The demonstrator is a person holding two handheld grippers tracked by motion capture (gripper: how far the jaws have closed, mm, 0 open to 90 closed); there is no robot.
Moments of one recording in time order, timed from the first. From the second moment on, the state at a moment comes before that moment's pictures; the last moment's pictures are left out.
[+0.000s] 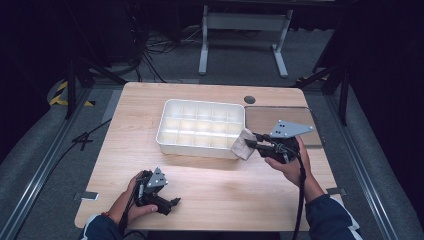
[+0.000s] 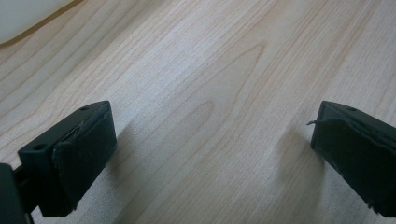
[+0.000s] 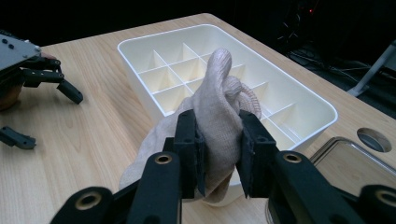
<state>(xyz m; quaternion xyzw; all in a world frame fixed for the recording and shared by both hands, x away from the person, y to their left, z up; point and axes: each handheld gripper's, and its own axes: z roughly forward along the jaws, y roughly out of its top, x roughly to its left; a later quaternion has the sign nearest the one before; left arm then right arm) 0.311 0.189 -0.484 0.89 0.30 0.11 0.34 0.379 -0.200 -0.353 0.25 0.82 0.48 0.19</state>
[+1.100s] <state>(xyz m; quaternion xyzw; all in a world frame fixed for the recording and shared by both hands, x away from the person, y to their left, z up) 0.310 0.189 -0.484 0.88 0.31 0.11 0.34 0.437 -0.134 -0.368 0.26 0.84 0.44 0.18</state>
